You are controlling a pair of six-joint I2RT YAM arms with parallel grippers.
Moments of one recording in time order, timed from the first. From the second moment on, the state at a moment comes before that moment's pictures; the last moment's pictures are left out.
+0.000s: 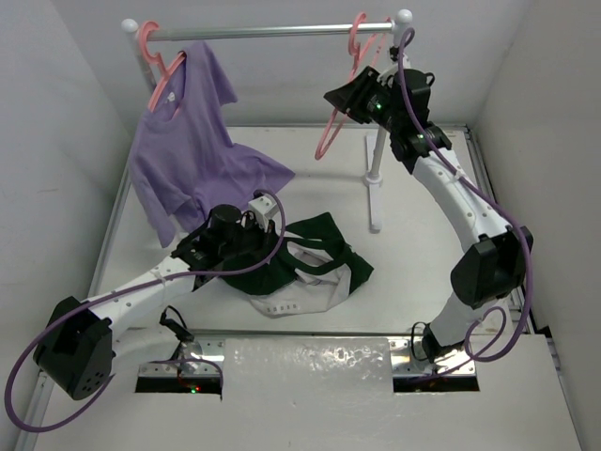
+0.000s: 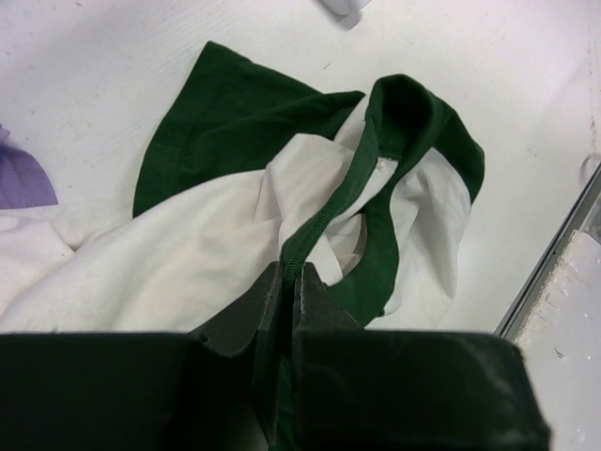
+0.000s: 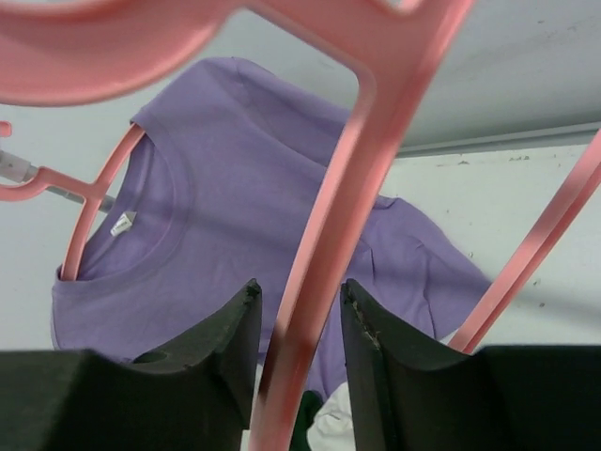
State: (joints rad) left arm -0.58 1.11 0.59 0.05 0.33 -0.10; right arm 0.32 1.70 1.66 -0.06 -0.25 0.75
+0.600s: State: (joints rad) left arm -0.58 1.11 0.59 0.09 0.28 0.00; right arm 0.31 1.70 1.64 0.02 -0.32 0.86
